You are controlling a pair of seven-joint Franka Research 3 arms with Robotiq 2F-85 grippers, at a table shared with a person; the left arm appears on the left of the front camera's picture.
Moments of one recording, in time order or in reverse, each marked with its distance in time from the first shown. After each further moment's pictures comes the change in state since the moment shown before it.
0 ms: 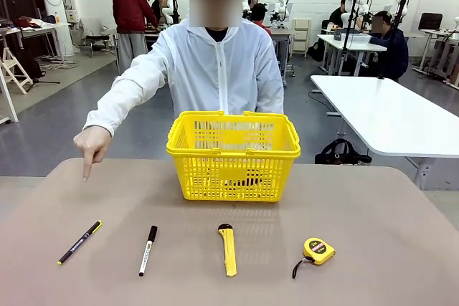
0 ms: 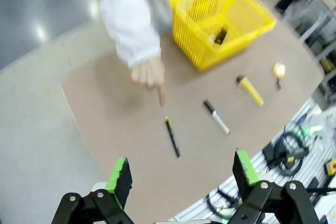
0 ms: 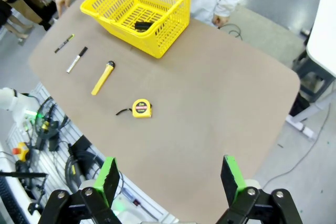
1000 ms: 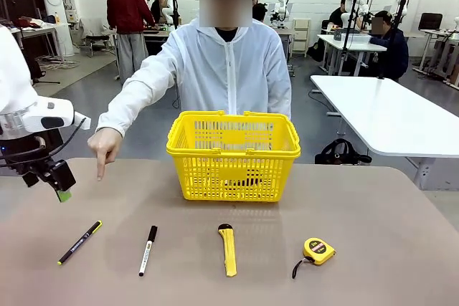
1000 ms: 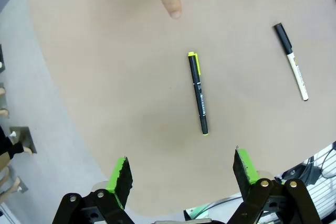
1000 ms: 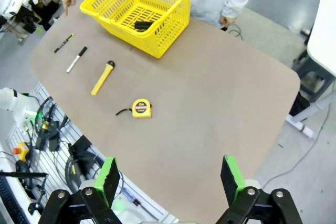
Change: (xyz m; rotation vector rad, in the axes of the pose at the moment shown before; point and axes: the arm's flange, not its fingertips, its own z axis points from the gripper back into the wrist) left arm -0.043 -0.049 -0.272 0.337 0.501 0.017; right arm 0.000 -0.001 -0.001 0.000 0.002 -0.001
